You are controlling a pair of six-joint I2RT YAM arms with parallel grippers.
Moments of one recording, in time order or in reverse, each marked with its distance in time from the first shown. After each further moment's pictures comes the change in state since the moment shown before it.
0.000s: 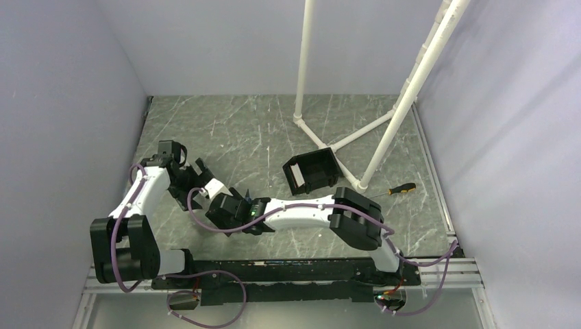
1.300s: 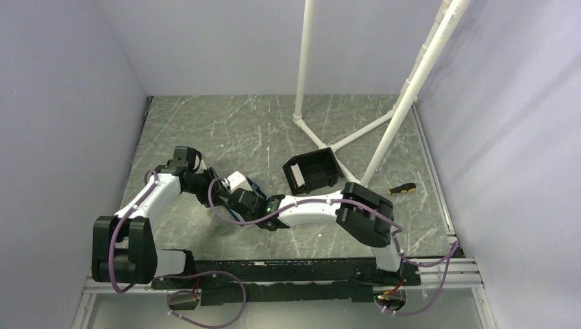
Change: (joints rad) left arm -0.131 -0.005 -0.106 0.178 0.152 -0.026; right arm -0.071 -0.072 -0.214 0.122 0.062 0.082
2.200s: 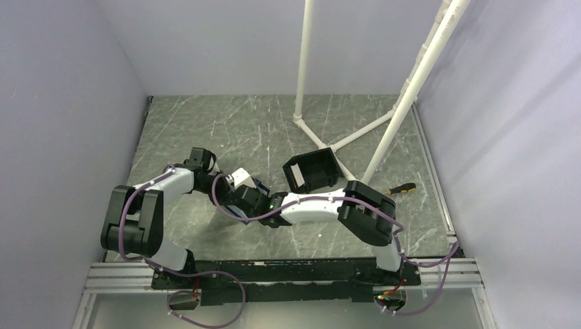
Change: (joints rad) left arm -0.103 0.193 -0.021 0.180 0.024 -0.060; right arm -0.029 -0.015 -0.023 0.010 0.011 0.001
